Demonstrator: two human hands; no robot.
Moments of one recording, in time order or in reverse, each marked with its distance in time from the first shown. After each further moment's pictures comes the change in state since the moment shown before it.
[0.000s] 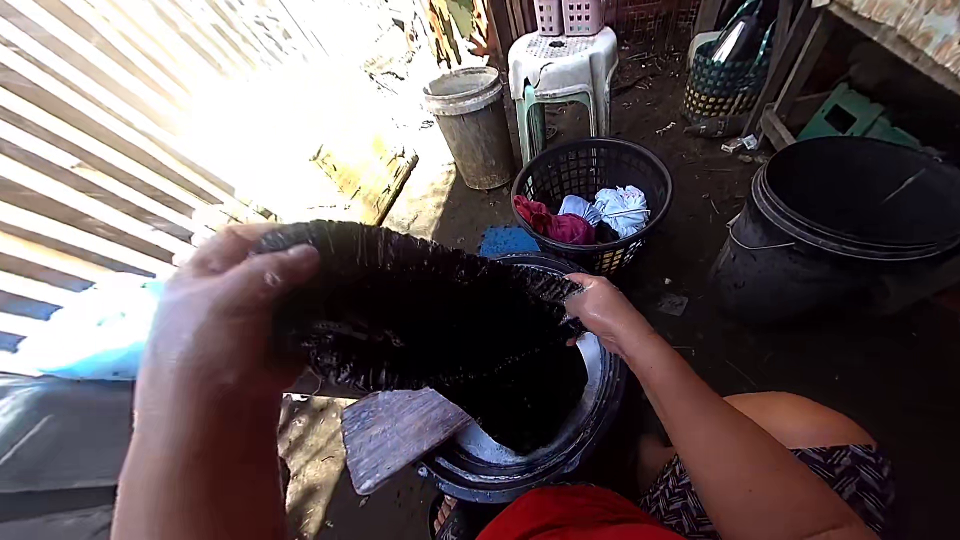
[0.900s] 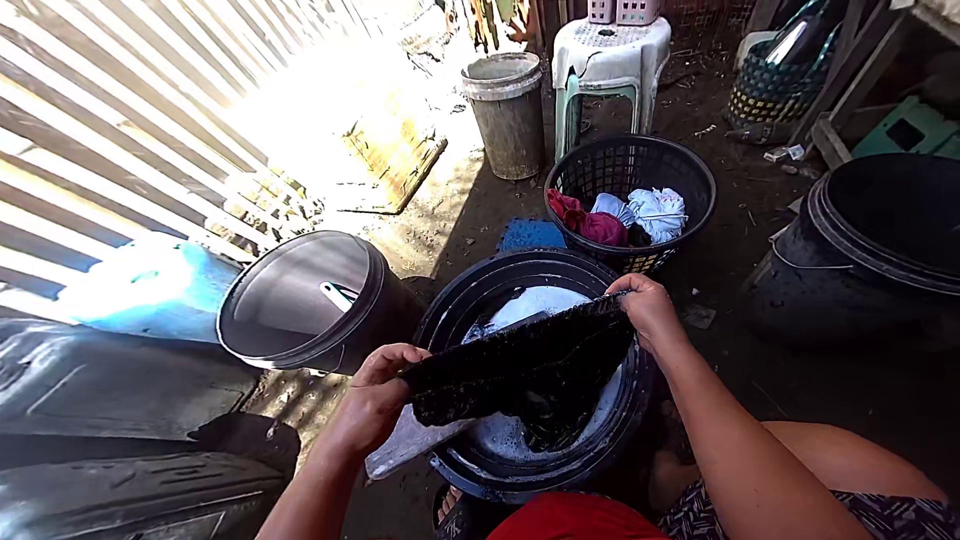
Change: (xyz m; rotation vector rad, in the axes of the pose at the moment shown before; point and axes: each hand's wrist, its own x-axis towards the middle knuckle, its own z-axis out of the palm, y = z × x) left_hand -0.058 -0.152 -0.037 -0.077 -0.168 -0.203; right_hand 0.061 0.058 -0.006 -0.036 0.306 -0.131
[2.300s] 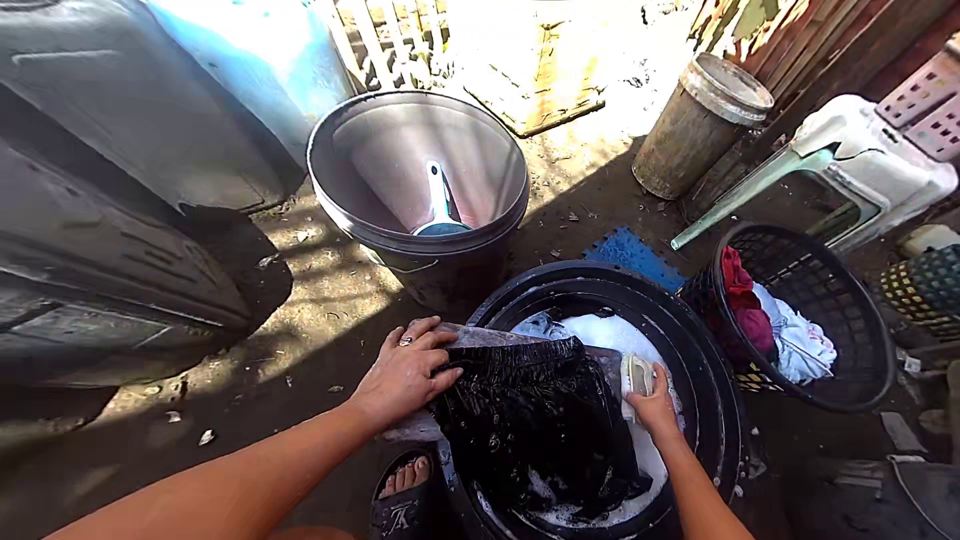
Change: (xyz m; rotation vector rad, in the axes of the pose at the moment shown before) left_hand -0.010 -0.180 -0.116 1.043 0.054 -0.109; right_hand 0.086 0.140 0.159 -0.596 -0.291 0.172
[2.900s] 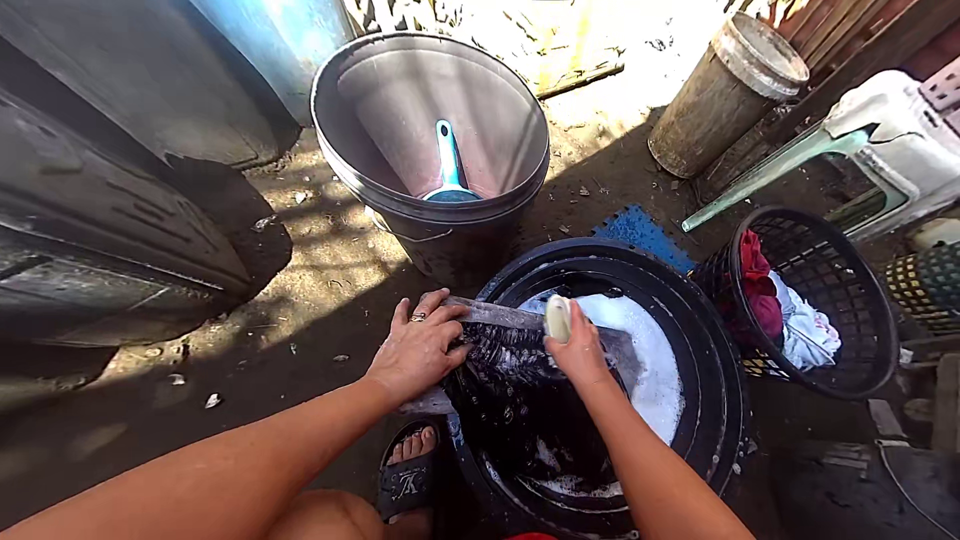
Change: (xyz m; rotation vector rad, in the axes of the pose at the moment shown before) left_hand -0.002 0.006 0.004 0.048 0.005 -0.045; right_hand -0.055 -0.128 0.089 -0.295 -0.135 -0.436
